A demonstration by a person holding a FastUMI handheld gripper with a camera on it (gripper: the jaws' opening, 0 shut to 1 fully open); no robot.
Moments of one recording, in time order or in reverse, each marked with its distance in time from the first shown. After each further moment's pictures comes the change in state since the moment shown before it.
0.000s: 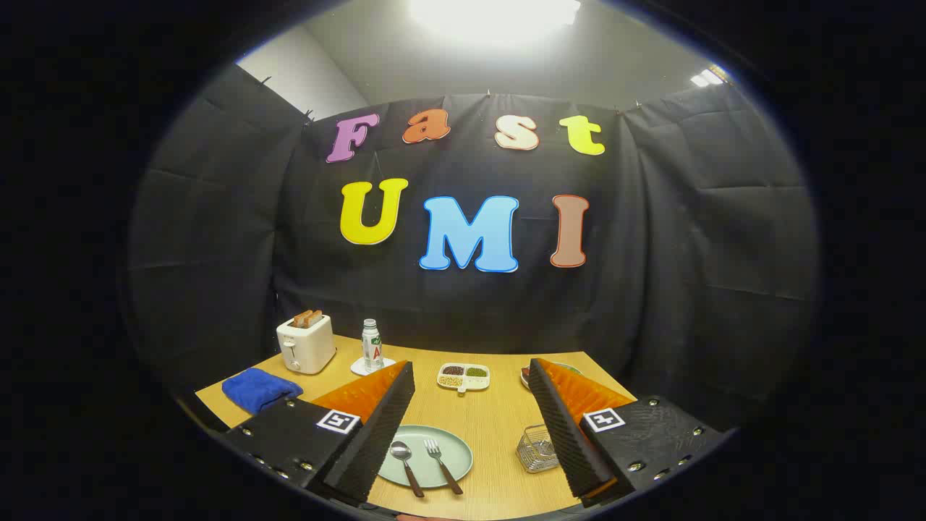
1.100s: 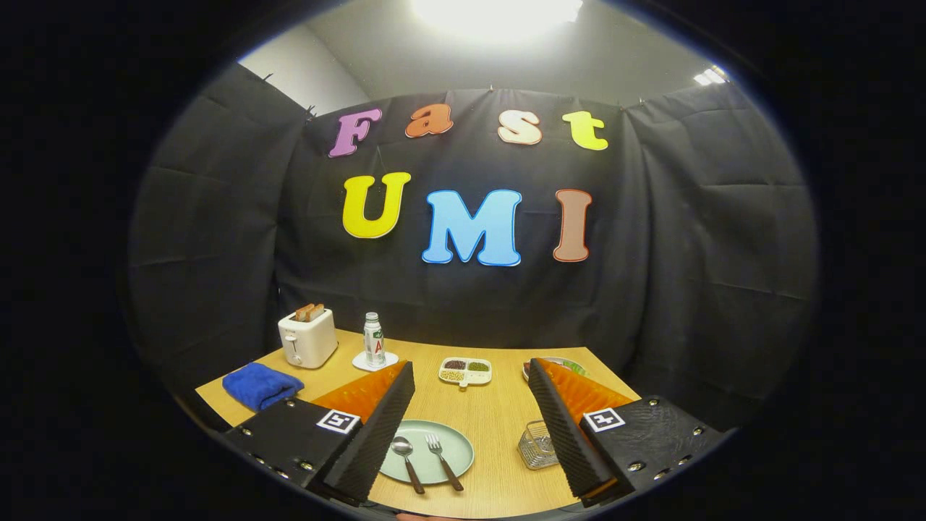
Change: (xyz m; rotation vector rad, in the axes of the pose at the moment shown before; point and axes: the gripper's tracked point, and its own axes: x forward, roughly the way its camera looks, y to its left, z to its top) arm 0.002 0.000 -0.011 -0.016 0.025 0.008
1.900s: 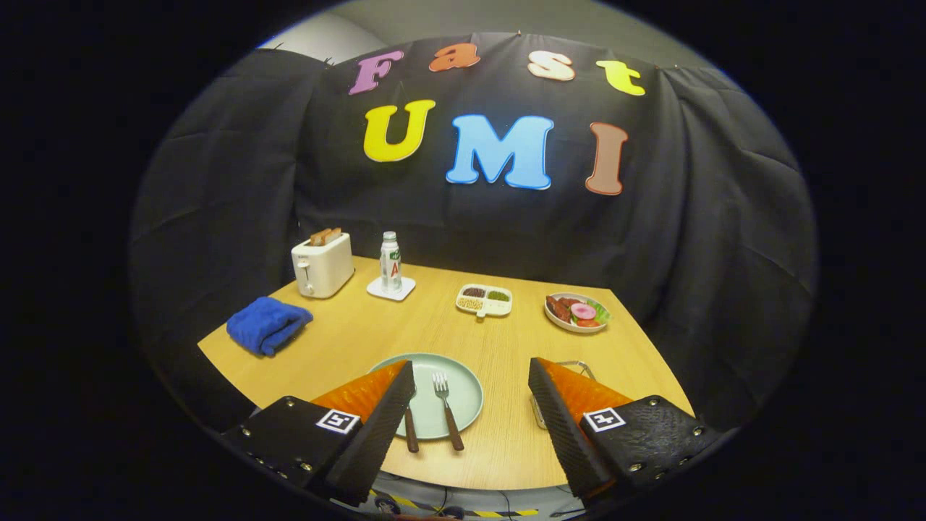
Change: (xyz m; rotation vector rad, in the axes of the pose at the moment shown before) arm 0.010 0.011 -0.105 -0.074 0.334 0.125
